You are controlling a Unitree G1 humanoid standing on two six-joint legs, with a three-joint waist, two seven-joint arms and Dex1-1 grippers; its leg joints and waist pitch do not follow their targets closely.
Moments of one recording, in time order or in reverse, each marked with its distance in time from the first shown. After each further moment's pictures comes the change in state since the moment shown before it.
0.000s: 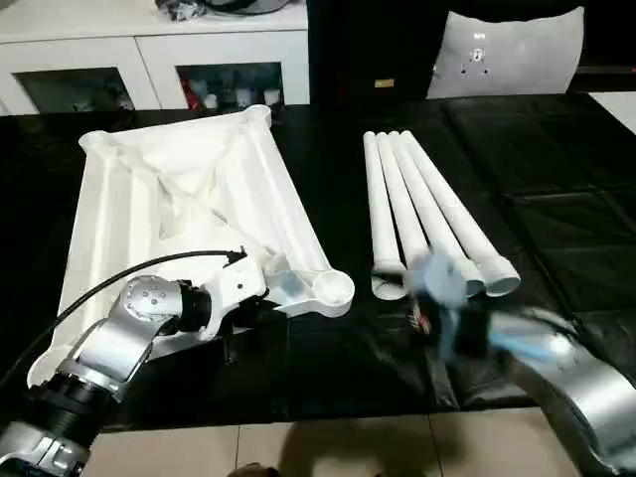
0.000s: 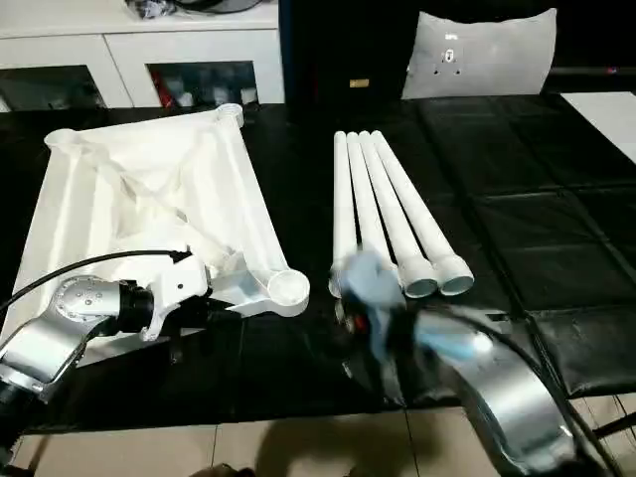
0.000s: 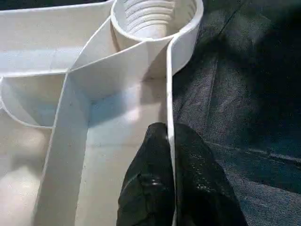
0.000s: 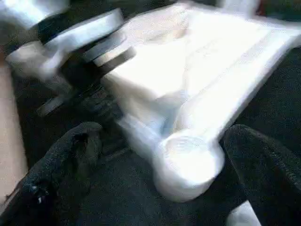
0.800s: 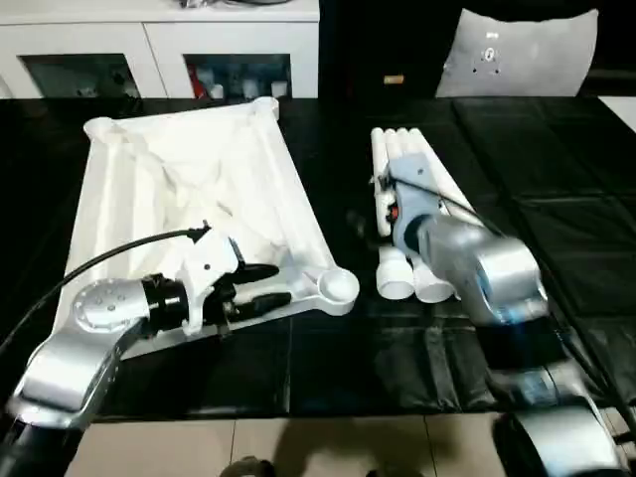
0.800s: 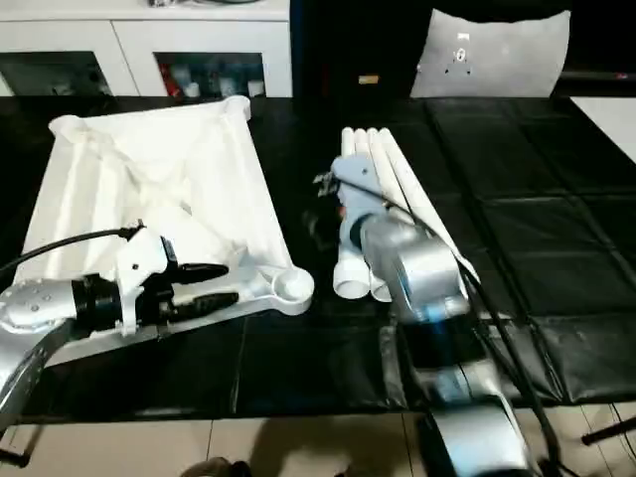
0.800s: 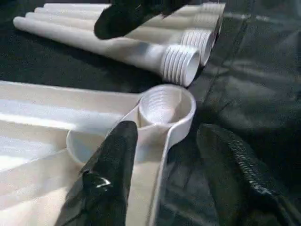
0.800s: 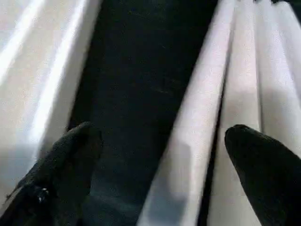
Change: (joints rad) left arm 0.164 0.004 0.201 -0.470 -0.207 0.268 0.128; right arm -0.536 0.299 -0.132 0.628 -0.190 0.363 -0.548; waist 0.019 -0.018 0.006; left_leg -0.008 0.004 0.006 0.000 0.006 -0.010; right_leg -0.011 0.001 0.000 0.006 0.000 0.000
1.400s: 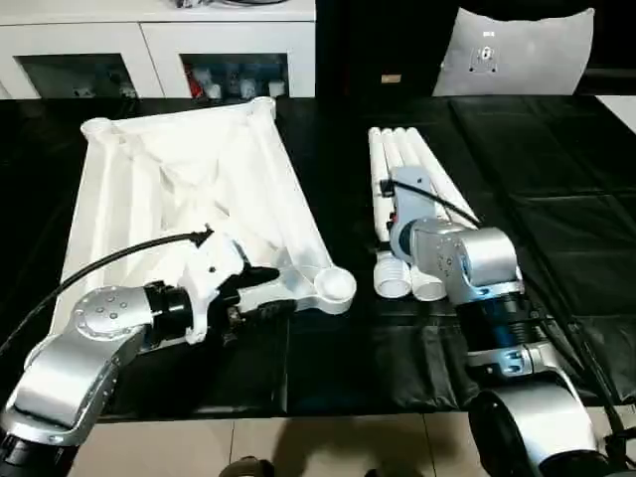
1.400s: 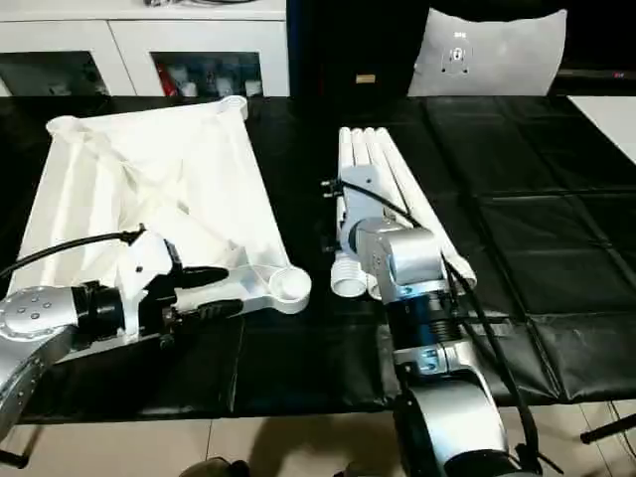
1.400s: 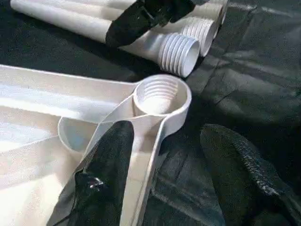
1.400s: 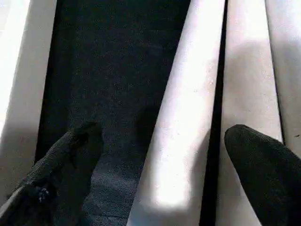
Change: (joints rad) left arm 0.023 0.012 -0.013 -0.038 0.009 0.070 0.040; right arm -0.005 0.060 -0.078 0.110 -0.001 0.047 -0.061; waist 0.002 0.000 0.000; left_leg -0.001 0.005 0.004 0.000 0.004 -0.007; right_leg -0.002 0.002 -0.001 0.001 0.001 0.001
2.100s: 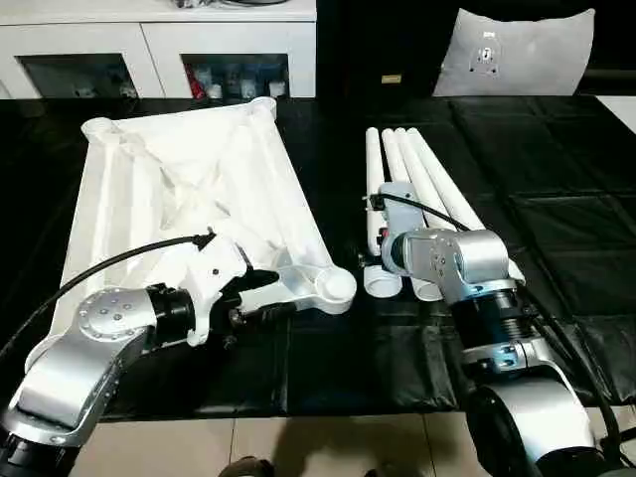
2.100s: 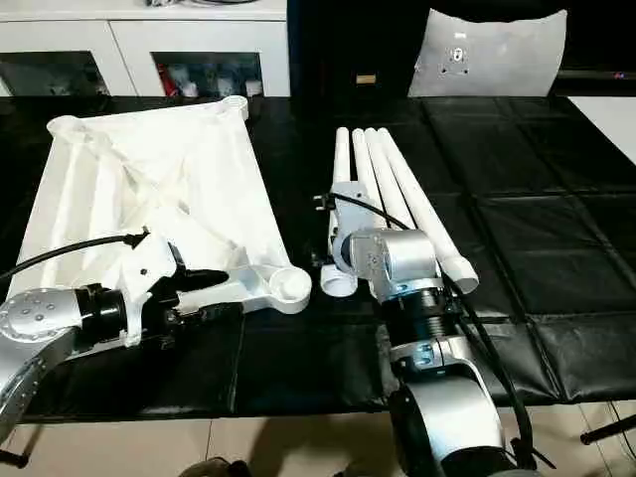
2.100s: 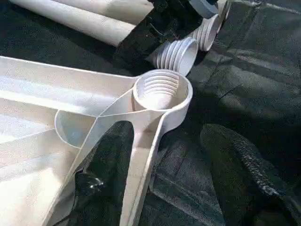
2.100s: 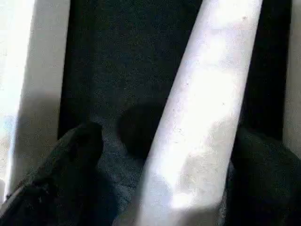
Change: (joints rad) left arm 0.000 -0.009 -0.015 0.000 0.004 0.024 0.023; right arm -0.019 0.008 -0.015 0.091 0.041 0.049 0.077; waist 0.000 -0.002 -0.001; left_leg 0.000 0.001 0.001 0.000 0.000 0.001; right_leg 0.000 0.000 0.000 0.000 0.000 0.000
